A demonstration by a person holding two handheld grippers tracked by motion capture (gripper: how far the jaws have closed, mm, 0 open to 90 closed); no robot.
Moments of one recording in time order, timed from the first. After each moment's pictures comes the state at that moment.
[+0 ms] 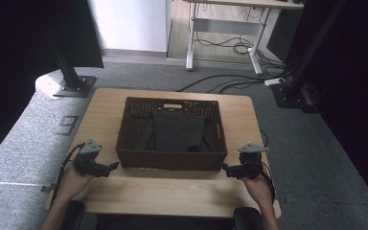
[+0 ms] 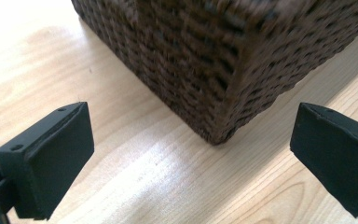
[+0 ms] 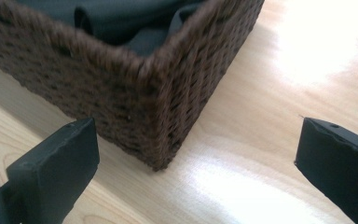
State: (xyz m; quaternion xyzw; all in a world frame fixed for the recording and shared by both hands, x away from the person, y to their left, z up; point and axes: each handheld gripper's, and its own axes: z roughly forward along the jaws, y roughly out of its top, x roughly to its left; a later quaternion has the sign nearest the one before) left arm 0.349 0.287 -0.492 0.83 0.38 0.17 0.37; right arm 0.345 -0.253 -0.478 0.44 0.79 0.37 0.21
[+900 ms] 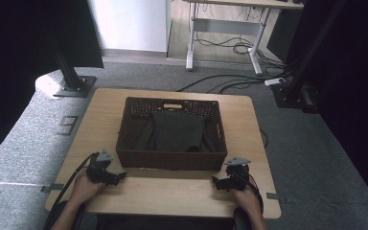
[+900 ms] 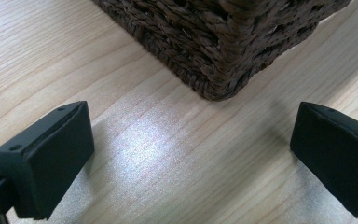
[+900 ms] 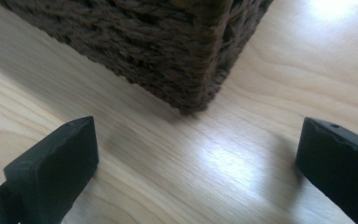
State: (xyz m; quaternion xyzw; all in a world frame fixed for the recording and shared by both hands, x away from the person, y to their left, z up) left arm 0.357 0.268 -0.549 0.85 0.39 0.14 0.32; right arm 0.344 -0.233 -0.555 0.45 0.81 0.33 0.18
